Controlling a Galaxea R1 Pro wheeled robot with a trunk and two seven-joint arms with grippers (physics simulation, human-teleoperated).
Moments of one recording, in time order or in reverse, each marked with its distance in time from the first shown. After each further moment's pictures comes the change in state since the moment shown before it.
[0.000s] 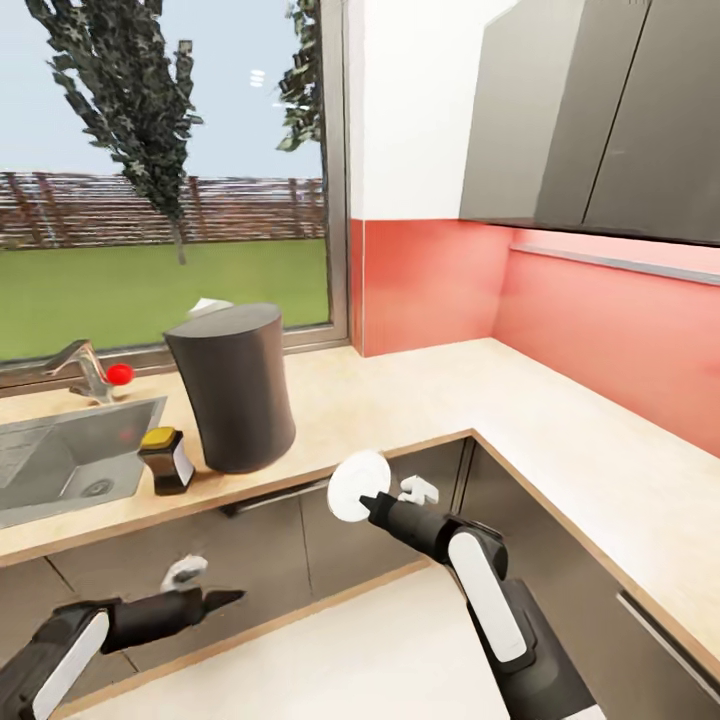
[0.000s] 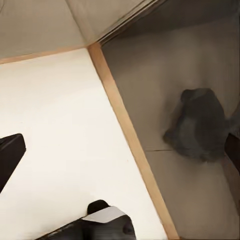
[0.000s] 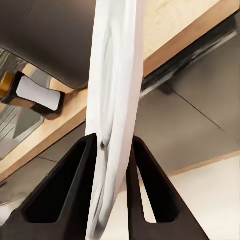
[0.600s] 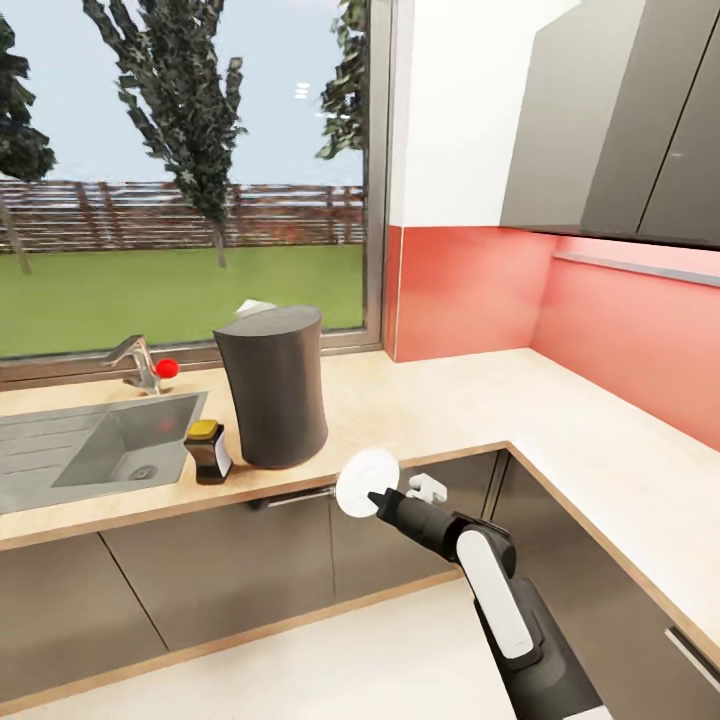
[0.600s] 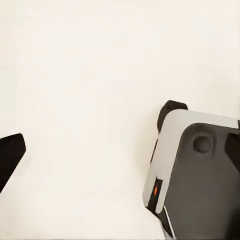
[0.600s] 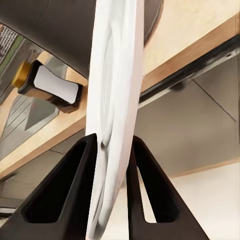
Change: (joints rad) left arm 0.332 0.061 0.129 0.618 -0.230 -0.590 0.351; right arm 0.000 -0.005 -0.037 -0.005 -0.001 0.001 0.002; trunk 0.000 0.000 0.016
